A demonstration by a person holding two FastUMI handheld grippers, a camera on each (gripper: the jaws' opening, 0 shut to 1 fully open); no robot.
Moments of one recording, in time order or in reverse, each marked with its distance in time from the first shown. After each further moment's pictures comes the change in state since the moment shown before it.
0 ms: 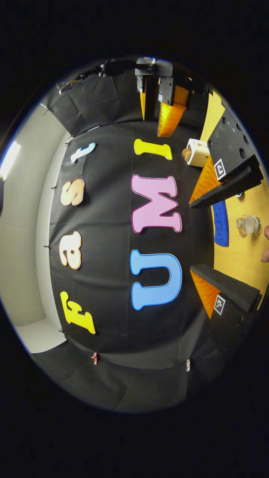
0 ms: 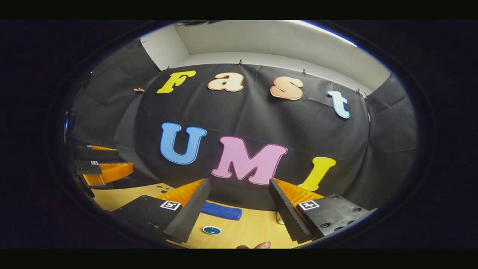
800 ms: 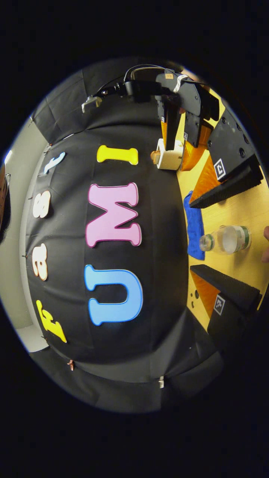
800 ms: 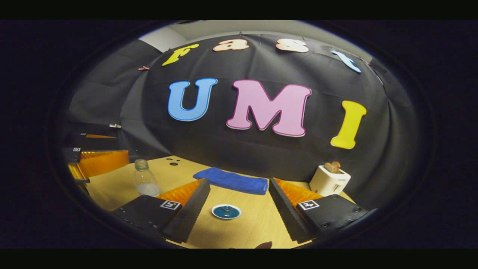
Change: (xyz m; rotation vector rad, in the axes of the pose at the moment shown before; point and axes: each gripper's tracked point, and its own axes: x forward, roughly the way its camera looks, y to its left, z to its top) left arm 0.033 -0.051 -0.200 0.005 0.155 -0.048; right arm 0.058 0.052 -0.264 0.110 0.221 0.115
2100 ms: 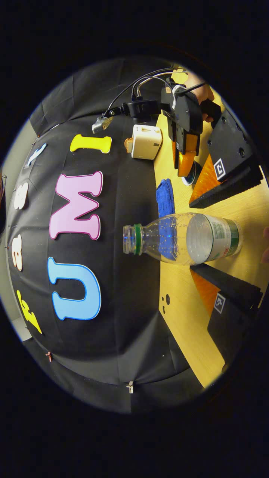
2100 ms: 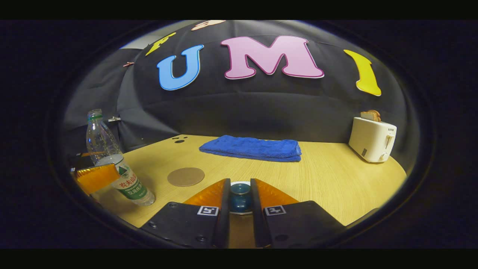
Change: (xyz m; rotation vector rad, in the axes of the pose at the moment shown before) left arm 0.047 0.001 -0.128 -0.054 0.123 0.049; right arm 0.086 0.033 -0.140 0.172 0.206 0.128
